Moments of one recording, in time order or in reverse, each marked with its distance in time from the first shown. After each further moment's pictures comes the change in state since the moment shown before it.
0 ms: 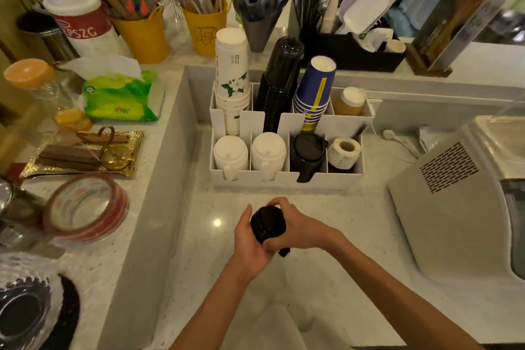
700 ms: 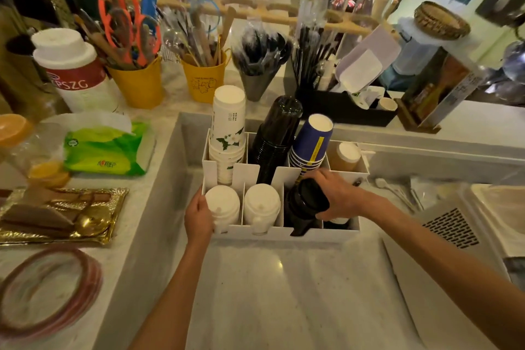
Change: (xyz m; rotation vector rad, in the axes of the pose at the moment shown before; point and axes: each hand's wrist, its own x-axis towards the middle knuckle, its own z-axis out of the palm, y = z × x) left_hand 0.113 0.158 -0.002 0.752 0.569 0.750; right_hand 0.050 -0.009 -0.200 -0.698 0.253 -0.113
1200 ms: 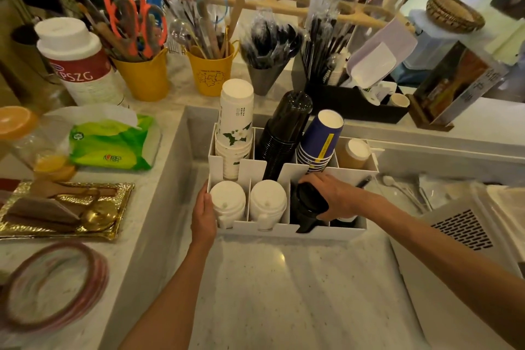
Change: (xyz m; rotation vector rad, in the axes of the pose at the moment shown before) left_hand 0.004 -0.024 -0.004 -0.066 -0.119 0.088; right_hand 0.024 0.003 0.023 -0.082 -0.049 -0.093
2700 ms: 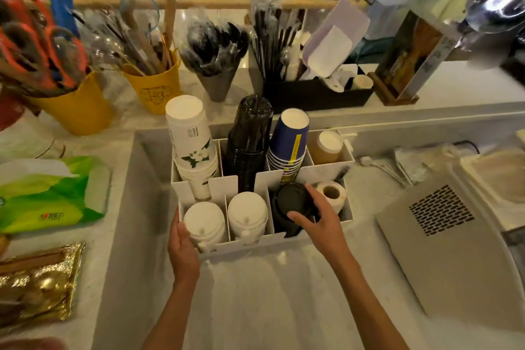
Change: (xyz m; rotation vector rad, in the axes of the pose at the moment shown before) left_hand 0.004 -0.009 0.005 -0.031 0.099 -0.019; right_hand -0.032 -0.043 0.078 1.037 0.701 0.519
